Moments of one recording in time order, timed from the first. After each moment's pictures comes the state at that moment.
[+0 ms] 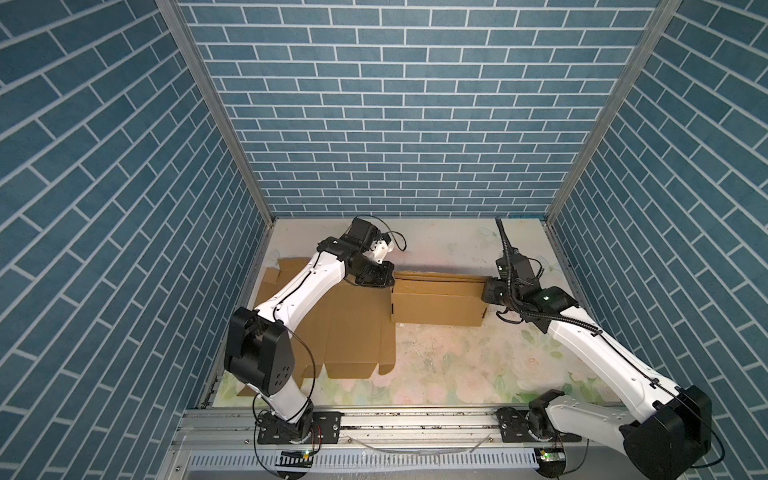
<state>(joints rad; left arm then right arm) -0.45 1.64 1.43 -0.88 0.45 -0.23 0.51 1.14 0.96 -0.64 0.21 0.52</state>
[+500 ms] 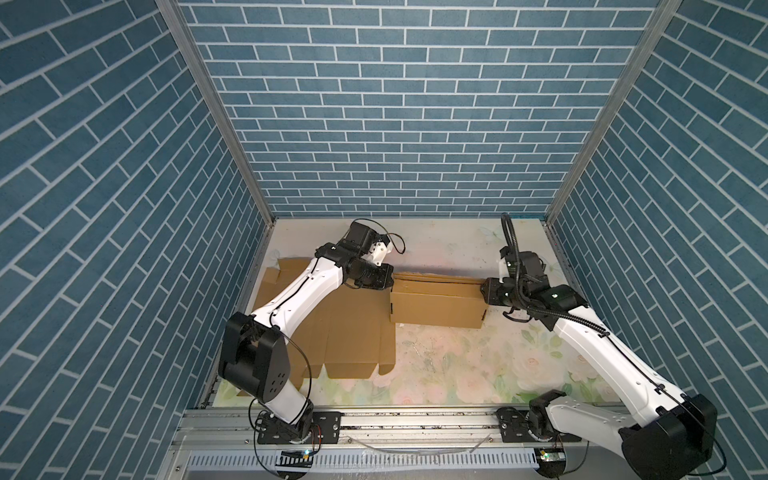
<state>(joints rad) -0.45 1.60 1.37 -0.81 0.42 -0.23 0.41 1.13 1.02 -0.73 -0.04 0.36</state>
